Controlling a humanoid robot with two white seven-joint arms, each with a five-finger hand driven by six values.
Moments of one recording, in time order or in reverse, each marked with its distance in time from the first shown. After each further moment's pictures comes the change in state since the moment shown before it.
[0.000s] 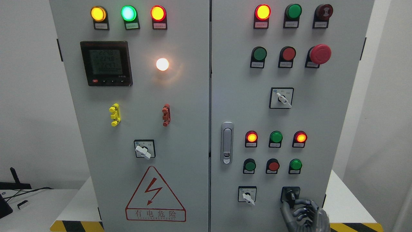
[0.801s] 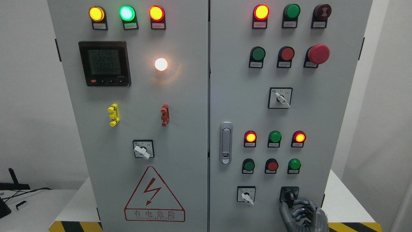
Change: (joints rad) left arm 0.000 0.000 0.000 0.000 0.000 0.000 0.000; right arm 0.000 0.000 0.000 0.002 -0.004 0.000 0.016
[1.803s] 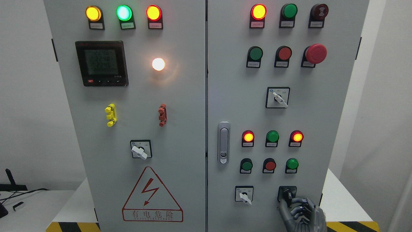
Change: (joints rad) left arm 0.000 0.000 0.000 0.000 0.000 0.000 0.000; right arm -0.012 0.000 0.000 0.001 -0.052 -0.007 0.018
